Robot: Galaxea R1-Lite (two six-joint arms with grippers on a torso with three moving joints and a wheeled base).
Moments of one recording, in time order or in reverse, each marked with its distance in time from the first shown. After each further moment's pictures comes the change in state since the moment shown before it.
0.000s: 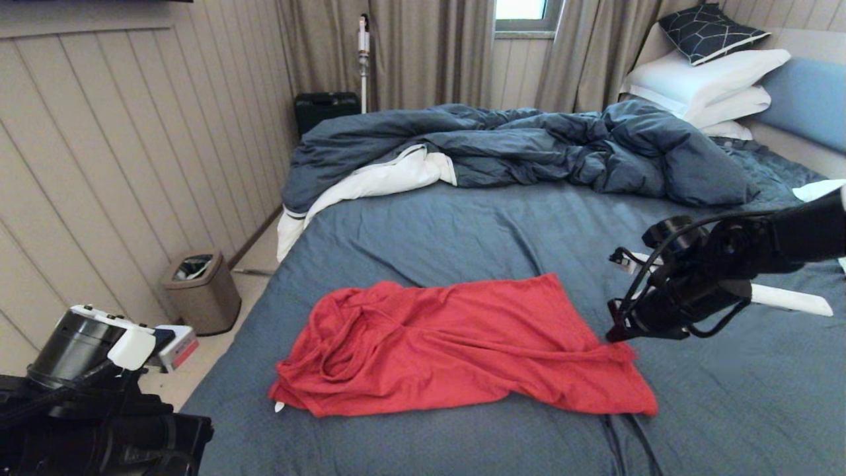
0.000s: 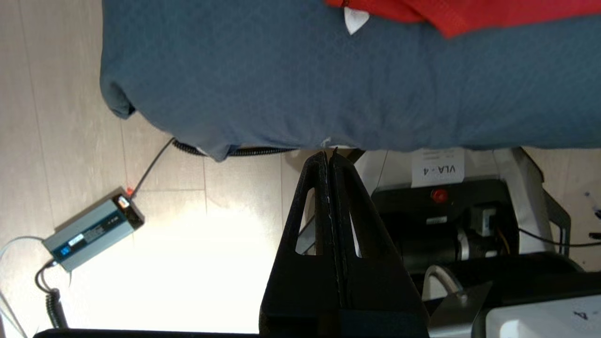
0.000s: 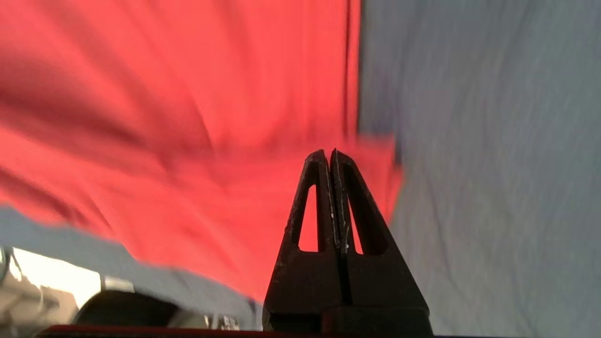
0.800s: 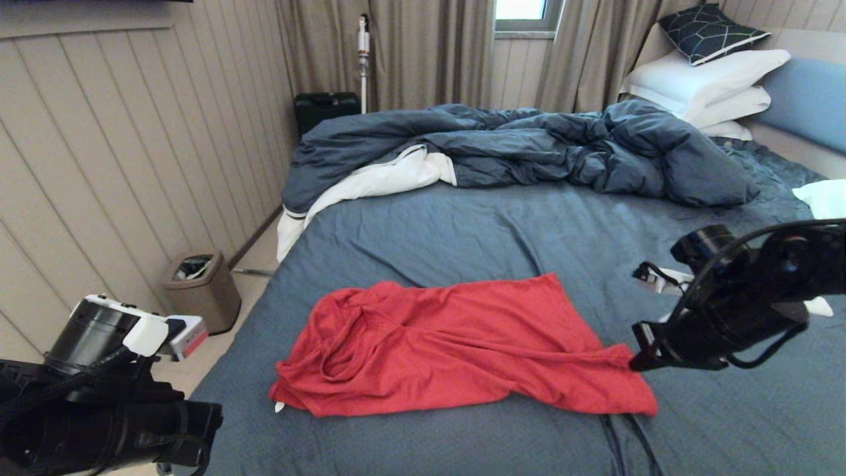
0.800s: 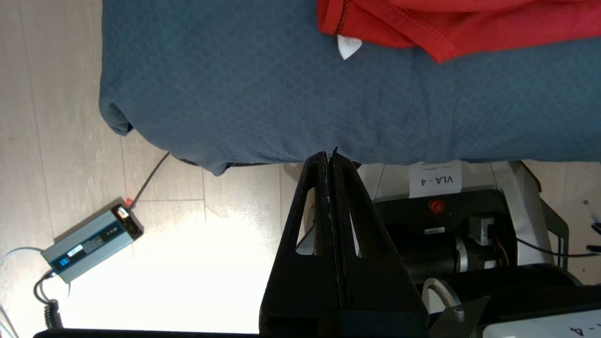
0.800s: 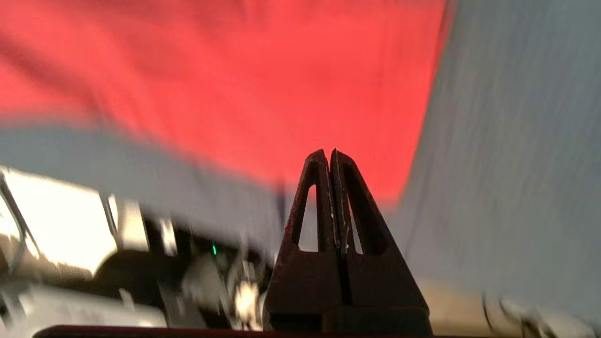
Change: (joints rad) left arm -0.001 0.038 -0.029 -0.024 0.000 0.005; right arm 0.026 -0.243 0.274 0.021 -0.009 0.031
